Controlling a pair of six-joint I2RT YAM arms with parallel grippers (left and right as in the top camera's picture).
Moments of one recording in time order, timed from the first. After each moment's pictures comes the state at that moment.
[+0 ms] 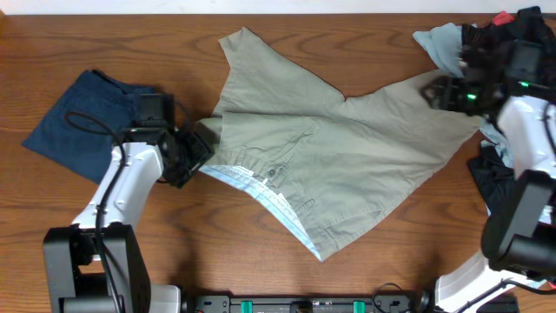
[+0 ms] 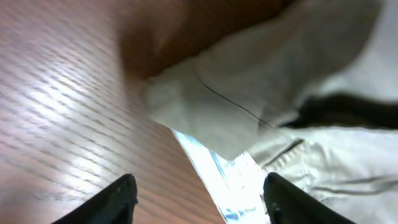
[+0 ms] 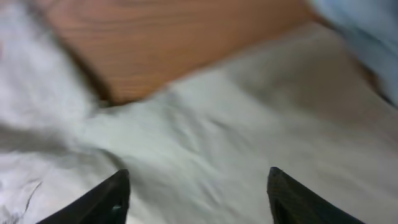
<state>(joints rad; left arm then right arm) 0.01 1.59 0.98 -0.73 0.23 -0.72 -0.23 1.85 1.39 -0.58 -0.51 -0.11</state>
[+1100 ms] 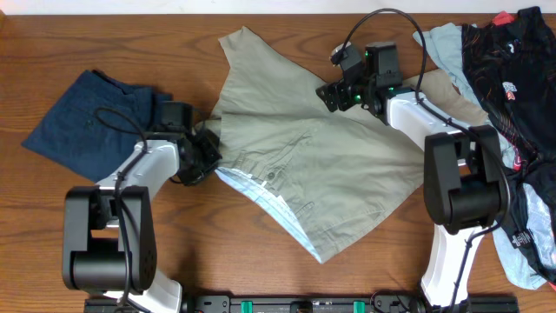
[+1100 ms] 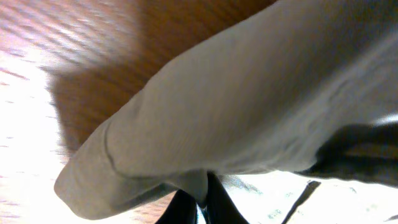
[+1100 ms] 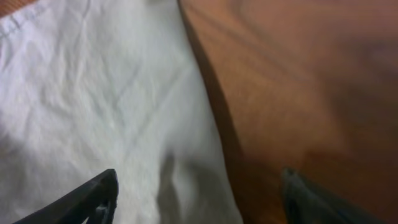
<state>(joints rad) -0.02 1.75 0.92 -0.52 0.25 -0.67 0.21 2.14 1.39 -0.08 -0.40 -0.17</state>
